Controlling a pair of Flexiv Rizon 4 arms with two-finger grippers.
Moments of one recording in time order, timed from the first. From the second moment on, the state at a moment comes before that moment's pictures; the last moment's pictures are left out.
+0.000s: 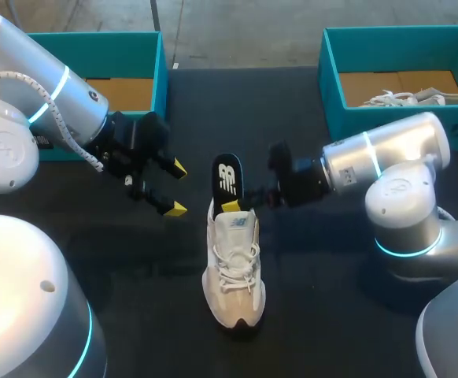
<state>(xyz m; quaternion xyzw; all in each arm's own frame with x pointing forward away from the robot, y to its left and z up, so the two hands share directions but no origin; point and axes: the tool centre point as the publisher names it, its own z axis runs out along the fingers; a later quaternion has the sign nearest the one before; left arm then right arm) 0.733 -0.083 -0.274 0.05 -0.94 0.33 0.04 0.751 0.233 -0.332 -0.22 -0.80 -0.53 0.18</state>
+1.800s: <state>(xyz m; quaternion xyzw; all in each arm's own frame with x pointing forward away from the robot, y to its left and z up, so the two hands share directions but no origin) 0.733 -0.083 -0.274 0.05 -0.94 0.33 0.04 0.741 0.229 -0.355 -0.23 -0.81 -0.49 0.22</state>
